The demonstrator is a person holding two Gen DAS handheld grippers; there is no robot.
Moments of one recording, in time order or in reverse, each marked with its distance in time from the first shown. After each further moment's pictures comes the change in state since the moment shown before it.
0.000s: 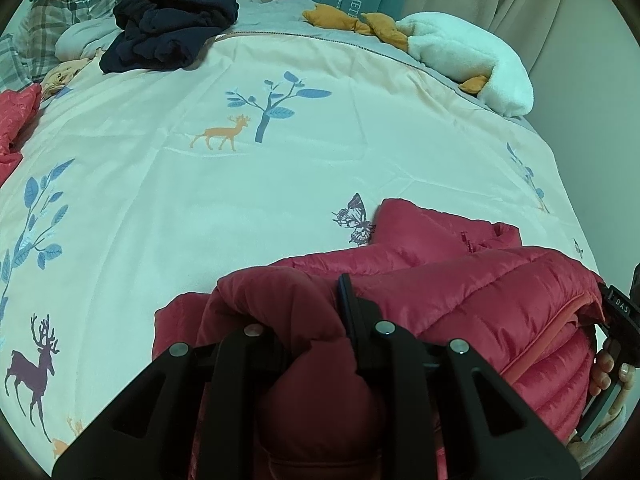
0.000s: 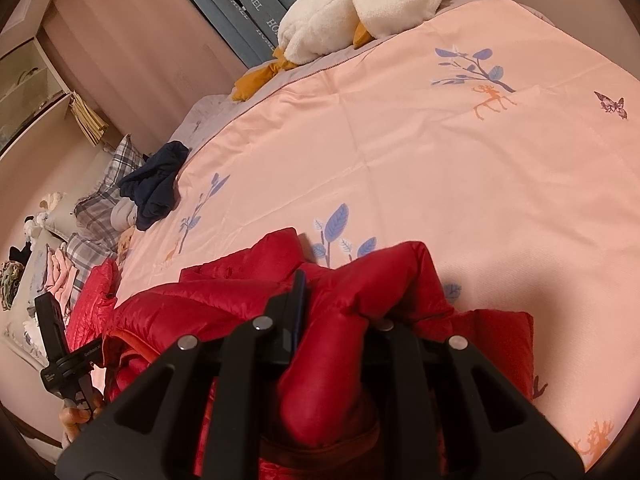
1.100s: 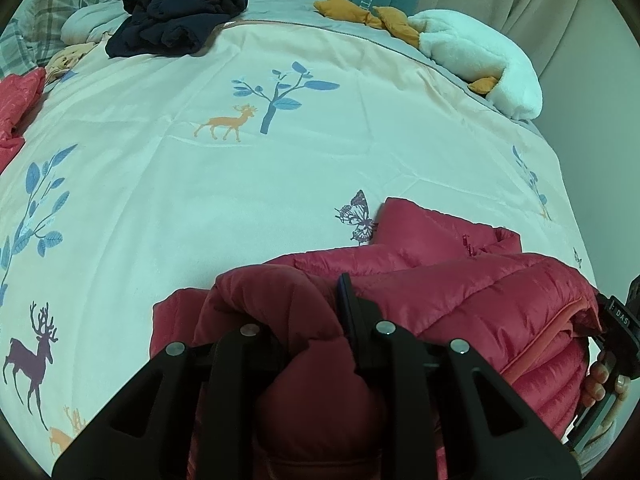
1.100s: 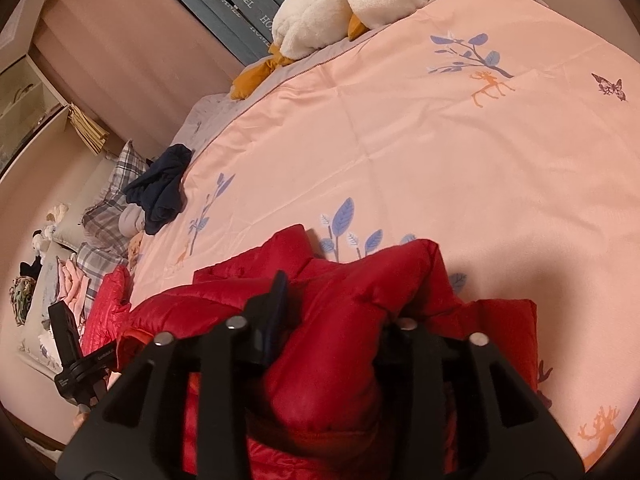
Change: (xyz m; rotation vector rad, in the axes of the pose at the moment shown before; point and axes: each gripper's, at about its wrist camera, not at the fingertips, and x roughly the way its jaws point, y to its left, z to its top) left arm -0.001 0.002 0.005 -0.053 0.041 0.001; right arm -0.007 -0.001 0.005 0.061 0.033 0.034
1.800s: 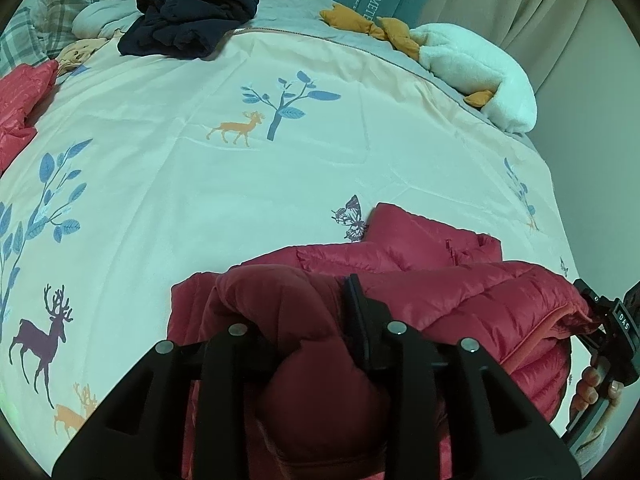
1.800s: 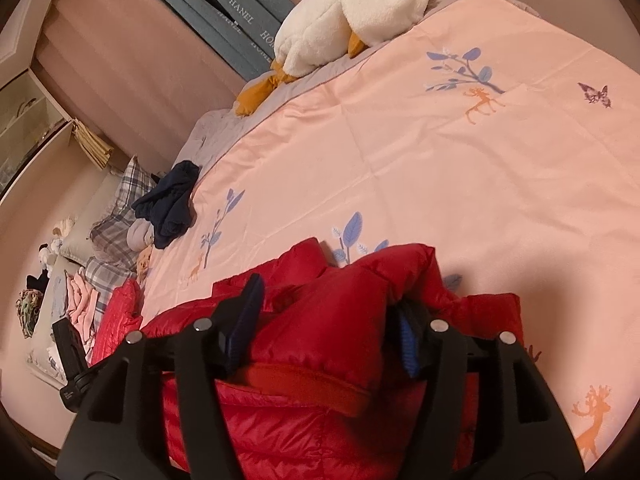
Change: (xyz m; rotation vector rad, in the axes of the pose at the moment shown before) left arm -0.030 0.005 -0.003 -0.041 -0.015 -0.025; right arm -0.030 0.007 0.007 0.030 -0.045 0.012
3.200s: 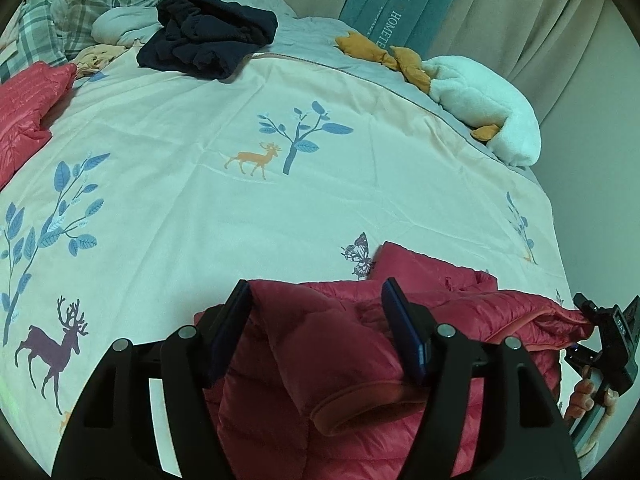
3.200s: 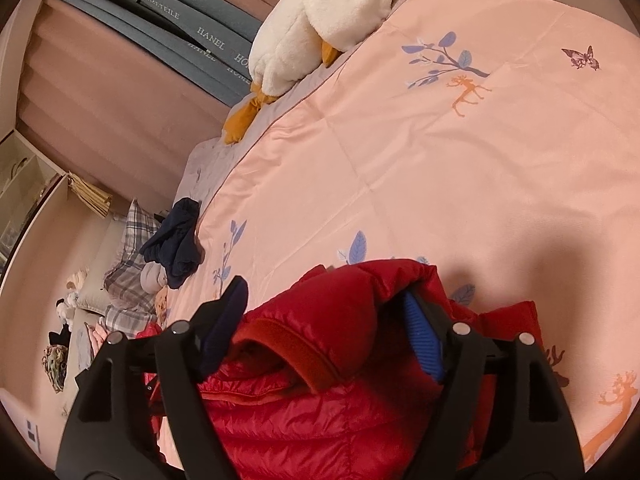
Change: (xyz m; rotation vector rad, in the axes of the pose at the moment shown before) left arm -0.016 0.011 0.016 -0.057 -0.079 0.011; right arm 0.011 -0.012 0.019 0.181 -0.029 0.029
